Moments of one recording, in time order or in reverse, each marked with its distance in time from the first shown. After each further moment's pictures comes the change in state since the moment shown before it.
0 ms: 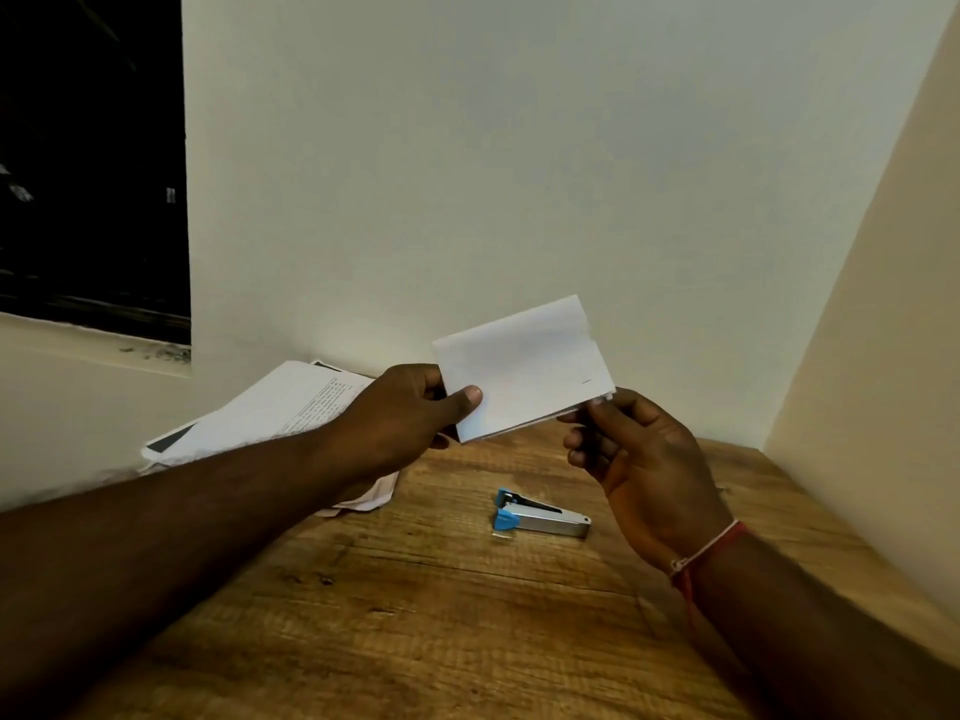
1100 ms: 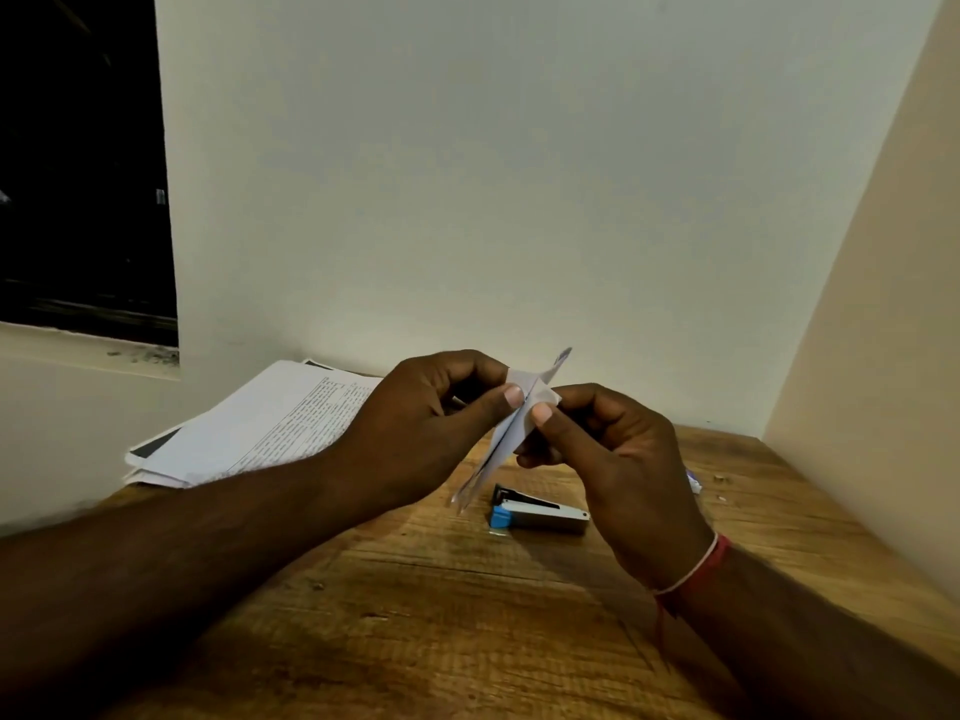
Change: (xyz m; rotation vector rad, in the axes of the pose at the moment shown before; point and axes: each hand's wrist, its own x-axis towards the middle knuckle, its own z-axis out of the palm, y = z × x) left_hand -0.038 0.034 0.016 0.068 -0.008 0.392; right_hand -0.025 -0.003 0.025 -0.378 -0.104 -0.291
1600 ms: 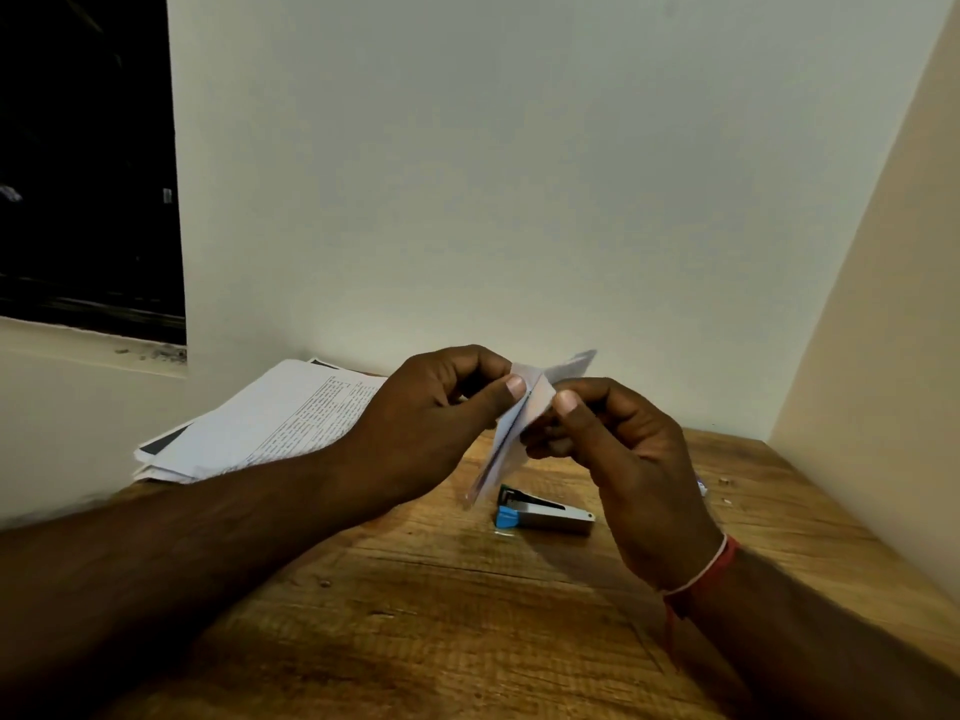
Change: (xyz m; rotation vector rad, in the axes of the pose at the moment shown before) left_hand 0.003 -0.003 0.000 -0.060 -0.009 -0.035; right_hand 0.001 0.005 -0.004 0.093 -0.047 -0.018
